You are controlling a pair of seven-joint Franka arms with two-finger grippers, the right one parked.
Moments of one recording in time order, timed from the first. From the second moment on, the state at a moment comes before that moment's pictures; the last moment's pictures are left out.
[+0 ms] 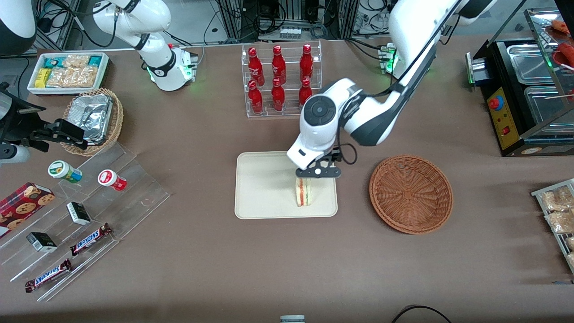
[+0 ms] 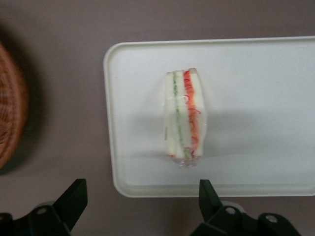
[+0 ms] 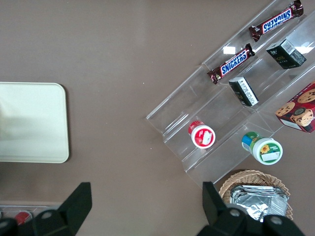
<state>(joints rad) -0.36 0.47 -0.40 -1.61 0.20 1.98 -0.82</state>
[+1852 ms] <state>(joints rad) -0.09 0.04 -0.10 -1.50 0.10 1.49 -0.25</state>
